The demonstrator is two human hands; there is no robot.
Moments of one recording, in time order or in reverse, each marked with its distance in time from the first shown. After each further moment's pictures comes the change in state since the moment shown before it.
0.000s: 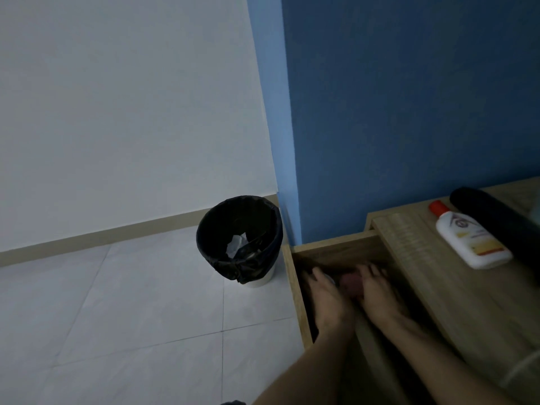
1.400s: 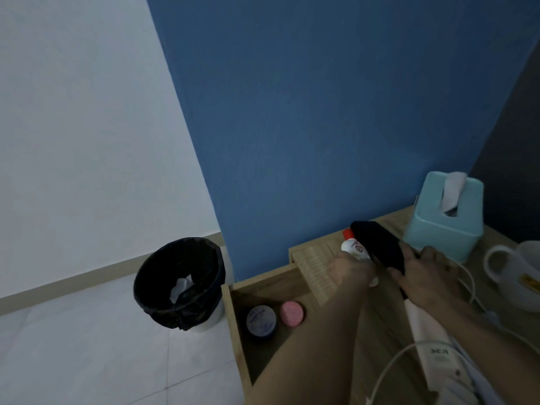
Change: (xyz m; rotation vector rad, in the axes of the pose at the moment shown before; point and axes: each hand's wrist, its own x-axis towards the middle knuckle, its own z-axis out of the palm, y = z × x) left_hand -0.031 0.183 0.091 -0.022 -0.391 -0.072; right_hand -0.040 0.148 -0.168 -0.133 0.233 0.337
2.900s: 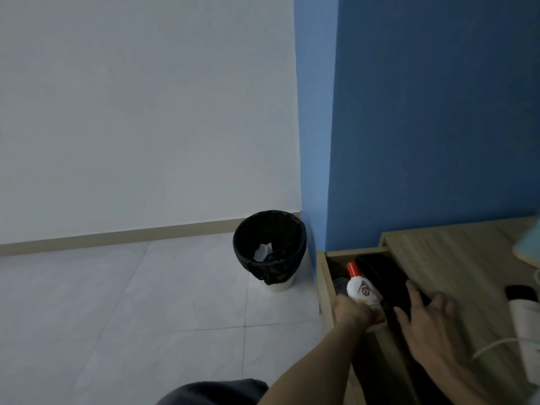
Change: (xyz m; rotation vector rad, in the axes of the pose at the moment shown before) left_hand -0.069 -0.159 -0.120 -0.326 0.074 -0.203; right_hand -0.144 -0.117 0.054 0.128 0.106 -0.238
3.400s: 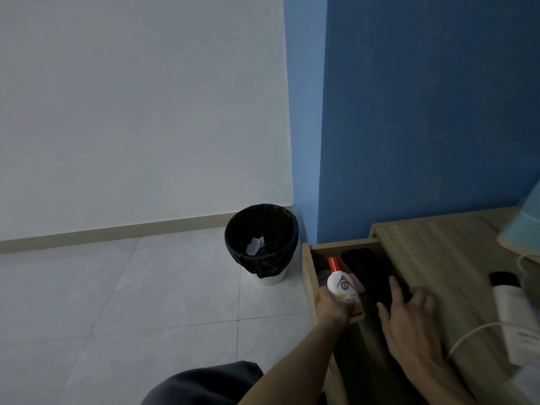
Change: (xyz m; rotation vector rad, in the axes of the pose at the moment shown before) left_hand -0.006 -0.020 -0.016 0.013 0.053 0.138; right_hand -0.019 -0.010 0.012 -0.109 0.056 -0.049
